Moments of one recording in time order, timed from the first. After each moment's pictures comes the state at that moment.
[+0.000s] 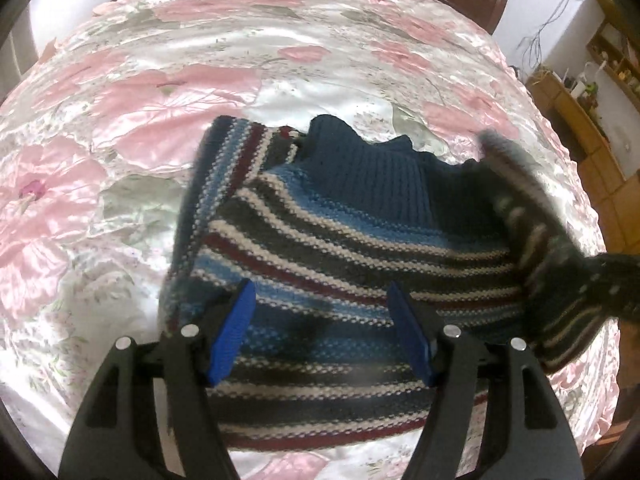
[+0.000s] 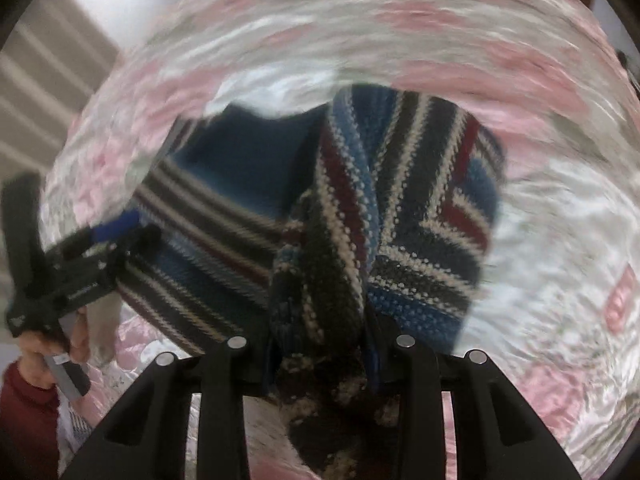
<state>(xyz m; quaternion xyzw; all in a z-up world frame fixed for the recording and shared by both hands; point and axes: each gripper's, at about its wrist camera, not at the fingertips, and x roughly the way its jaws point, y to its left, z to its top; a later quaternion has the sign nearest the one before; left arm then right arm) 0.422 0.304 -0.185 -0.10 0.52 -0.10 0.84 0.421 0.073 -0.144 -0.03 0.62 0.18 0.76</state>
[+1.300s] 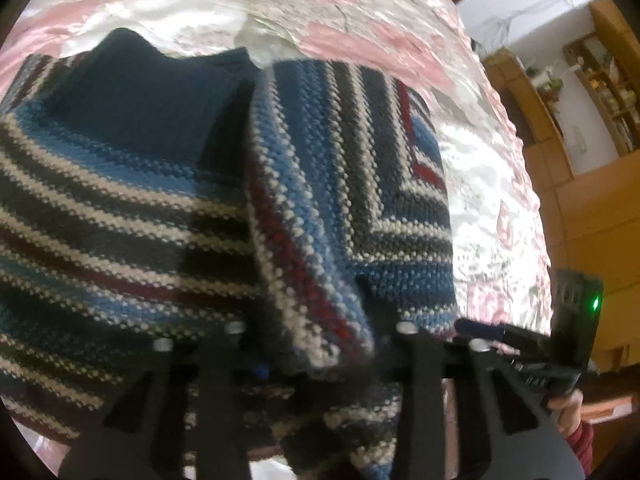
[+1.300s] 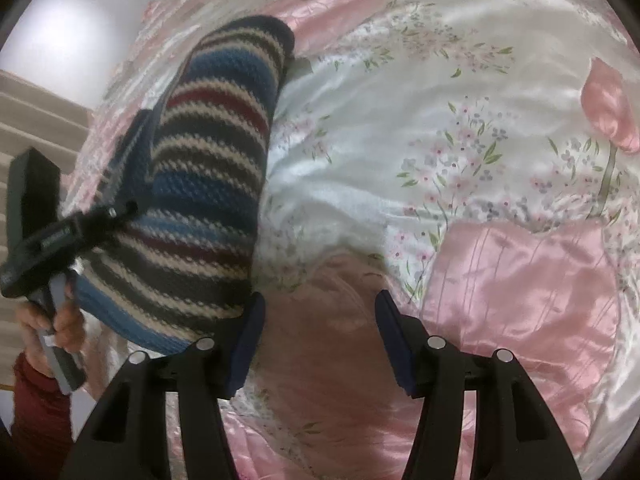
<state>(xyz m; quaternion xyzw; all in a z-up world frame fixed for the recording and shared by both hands) 0.437 0.160 -0.219 -0.19 0.58 -0.21 0.77 0.364 -0.112 -0.210 0.13 0.64 0.15 0.74</state>
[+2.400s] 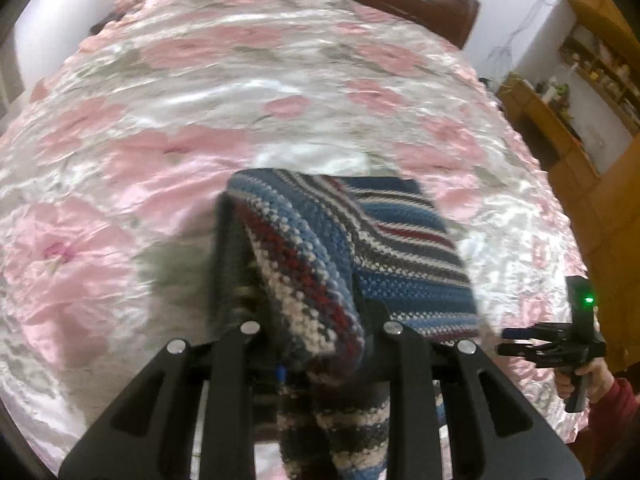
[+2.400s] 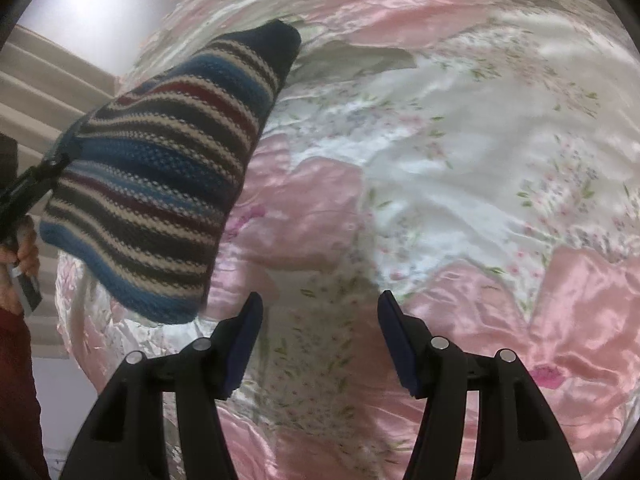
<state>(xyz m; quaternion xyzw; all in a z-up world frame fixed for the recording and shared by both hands) 0.433 0.350 -0.125 -0.10 0.49 -0.13 0.85 0.359 -0.051 -0.204 0.10 0.63 0.20 0.74</state>
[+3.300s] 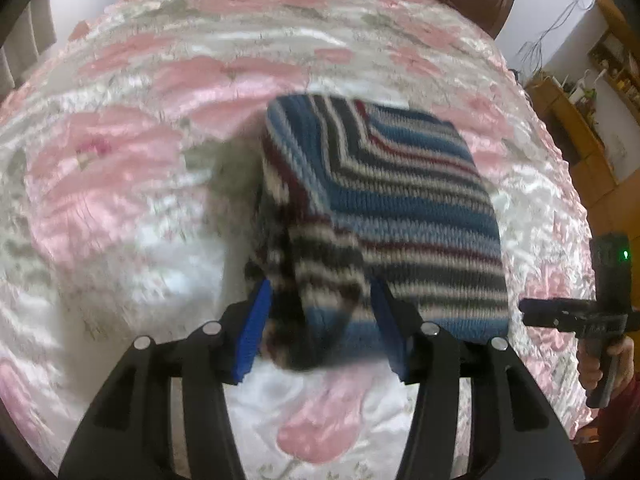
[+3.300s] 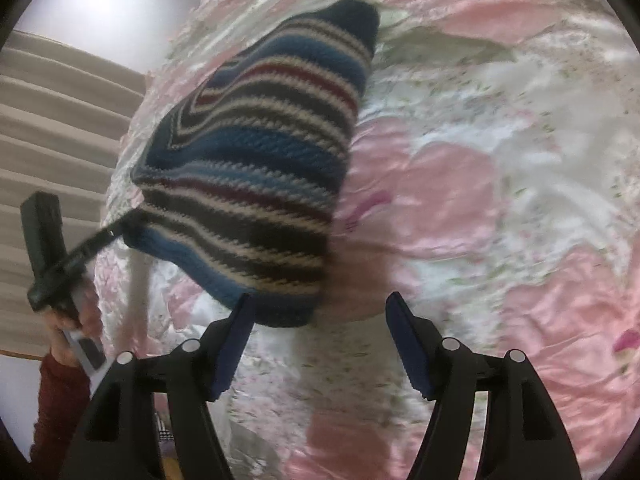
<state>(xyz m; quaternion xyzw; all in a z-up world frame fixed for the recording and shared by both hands) 0.362 0.362 -0.163 -0.12 0.54 -0.11 0.83 0.347 0.022 -0.189 0.15 0.65 0.24 0.71</state>
